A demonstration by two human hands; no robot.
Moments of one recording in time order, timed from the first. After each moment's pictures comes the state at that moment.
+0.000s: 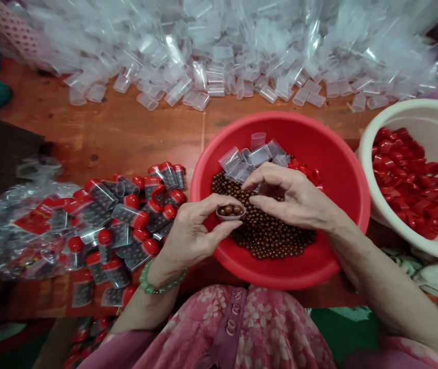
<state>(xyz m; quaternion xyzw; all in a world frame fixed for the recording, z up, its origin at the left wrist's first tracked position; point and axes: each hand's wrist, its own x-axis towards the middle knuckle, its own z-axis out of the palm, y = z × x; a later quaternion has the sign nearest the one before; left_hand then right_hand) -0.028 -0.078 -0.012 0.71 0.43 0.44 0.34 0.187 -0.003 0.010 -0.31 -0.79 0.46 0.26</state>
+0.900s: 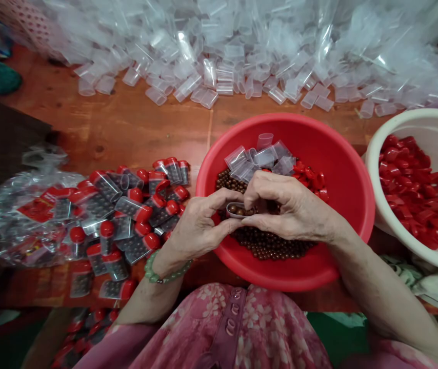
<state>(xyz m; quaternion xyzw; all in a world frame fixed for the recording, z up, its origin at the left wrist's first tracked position) -0.027 -0.073 -0.012 0.70 0.43 0.40 0.40 0.175 -0.007 0.022 -0.21 -0.83 0.45 0.24</state>
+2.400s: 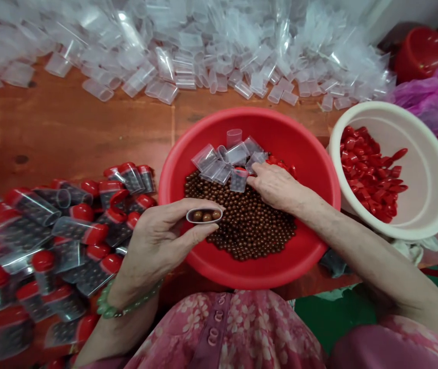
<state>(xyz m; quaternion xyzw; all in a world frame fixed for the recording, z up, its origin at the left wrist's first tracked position) -0.026 -0.076 -0.009 0.67 0.44 0.45 0.39 0.203 0.023 -0.025 -0.36 -0.92 0.05 -0.16</state>
